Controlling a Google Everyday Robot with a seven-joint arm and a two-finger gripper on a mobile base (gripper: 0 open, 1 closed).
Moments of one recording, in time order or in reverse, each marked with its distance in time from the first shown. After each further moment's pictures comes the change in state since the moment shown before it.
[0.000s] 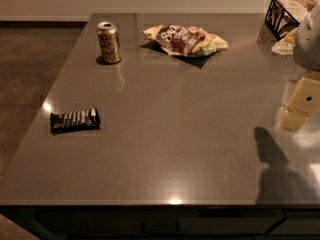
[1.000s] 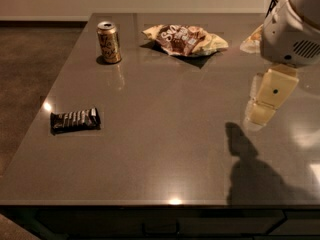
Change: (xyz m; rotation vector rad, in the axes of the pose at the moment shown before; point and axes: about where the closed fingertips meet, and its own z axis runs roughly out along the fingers) arm -0.053 0.005 0.010 -0.069 -0.092 -0.057
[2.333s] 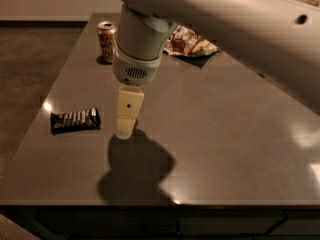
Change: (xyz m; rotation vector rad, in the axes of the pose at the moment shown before) arm -0.205 0.019 0.136 -0.121 -0.045 -0.204
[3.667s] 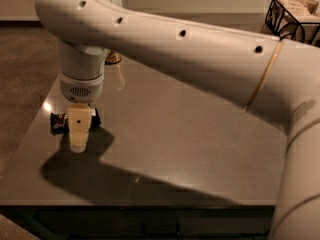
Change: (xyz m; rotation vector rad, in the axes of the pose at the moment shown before) arm -0.093 0.003 0.086 -0.104 0.004 -0.096
